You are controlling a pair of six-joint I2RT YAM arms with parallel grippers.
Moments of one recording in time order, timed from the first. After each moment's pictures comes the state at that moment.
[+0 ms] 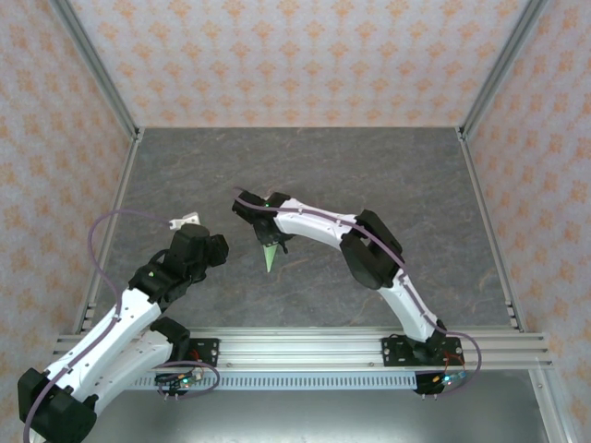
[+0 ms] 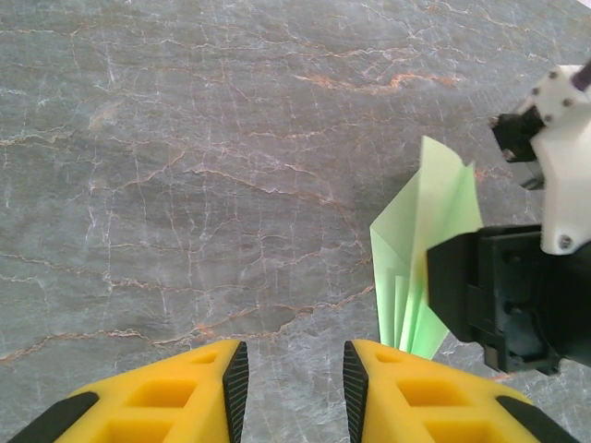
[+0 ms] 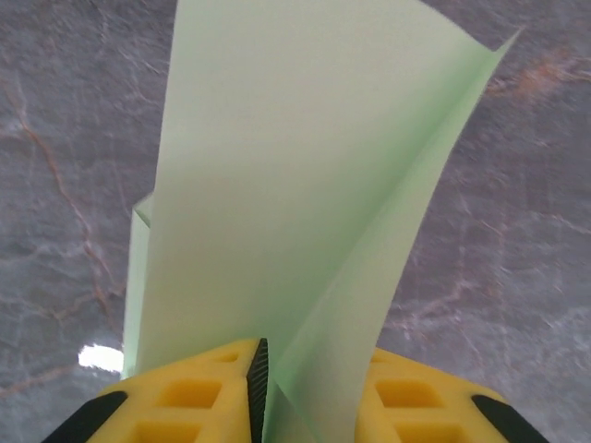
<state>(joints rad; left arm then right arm) -0.43 0.75 0.56 -0.57 -0.22 -0.73 0.96 2.25 1.85 -0.97 0.30 0.58</state>
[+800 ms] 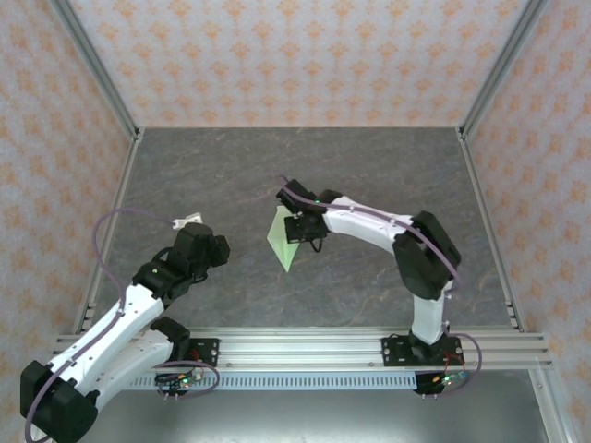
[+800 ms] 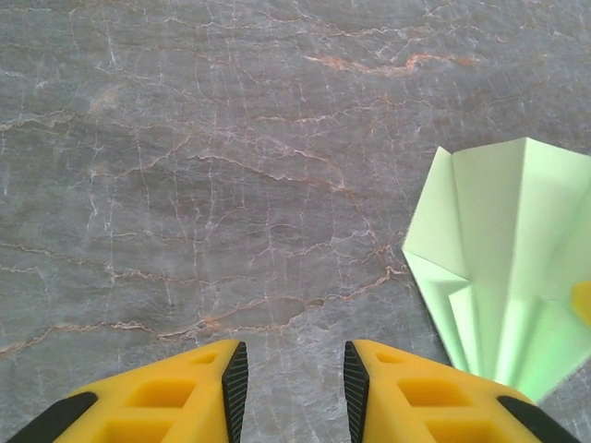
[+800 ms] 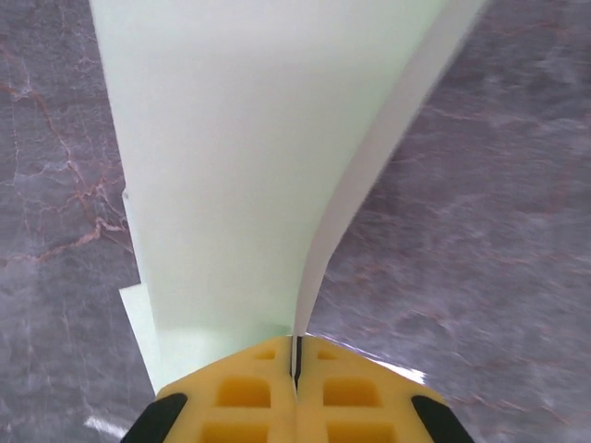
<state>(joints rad) -0.43 0.79 0.56 -0.57 -0.21 -0.73 0.79 1.85 1.37 -0.71 0.02 0.58</state>
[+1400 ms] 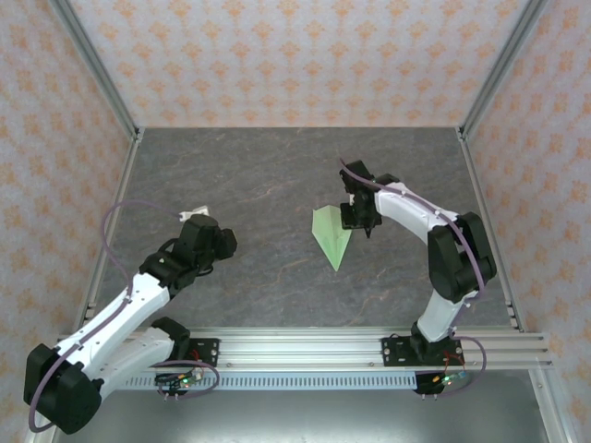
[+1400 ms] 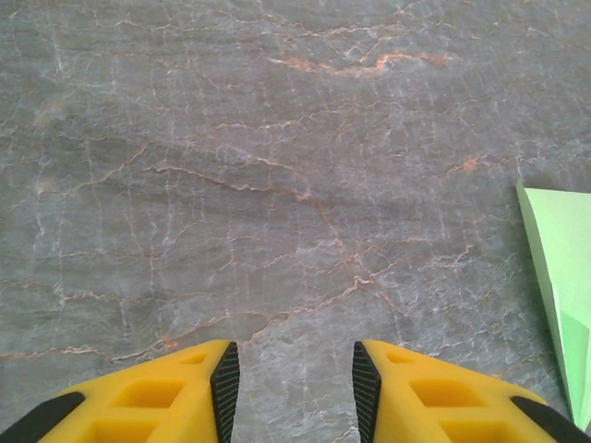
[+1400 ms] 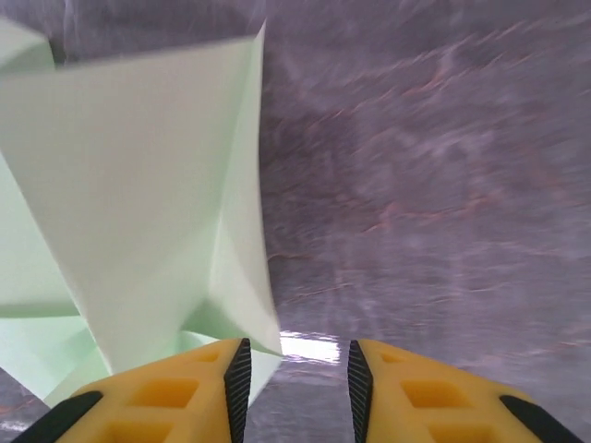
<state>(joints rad) -0.43 0.90 0.62 -0.51 -0.17 -0.72 0.45 1.74 1.27 -0.84 0.07 0.33</state>
